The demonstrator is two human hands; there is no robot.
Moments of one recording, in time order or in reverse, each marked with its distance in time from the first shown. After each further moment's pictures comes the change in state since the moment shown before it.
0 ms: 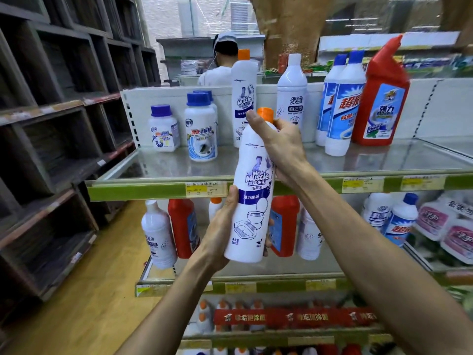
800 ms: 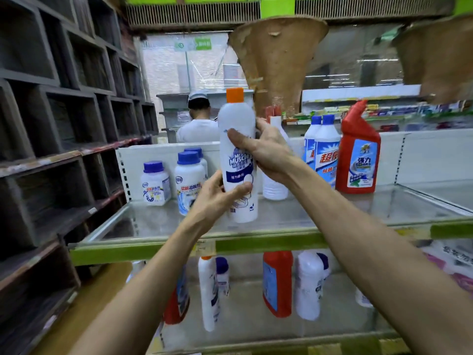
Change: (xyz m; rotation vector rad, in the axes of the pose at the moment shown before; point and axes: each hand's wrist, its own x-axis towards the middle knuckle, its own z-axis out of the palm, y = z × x) left_hand 0.106 0.112 0.008 0.584 0.066 0.451; right_hand 0.074 -0.072 -0.006 0.001 -0.245 -0.189
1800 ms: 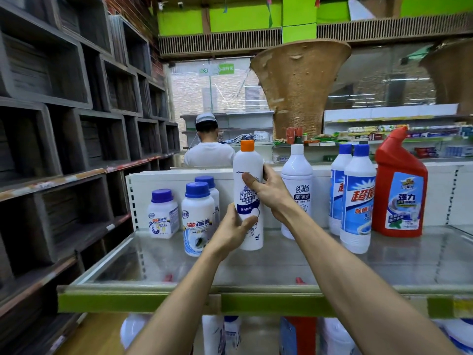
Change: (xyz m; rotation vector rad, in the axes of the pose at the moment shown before) left_hand 0.079 -0.064 0.000 0.114 0.114 -0.201; right_hand 0.083 0.089 -0.011 -0.036 0.052 0.085
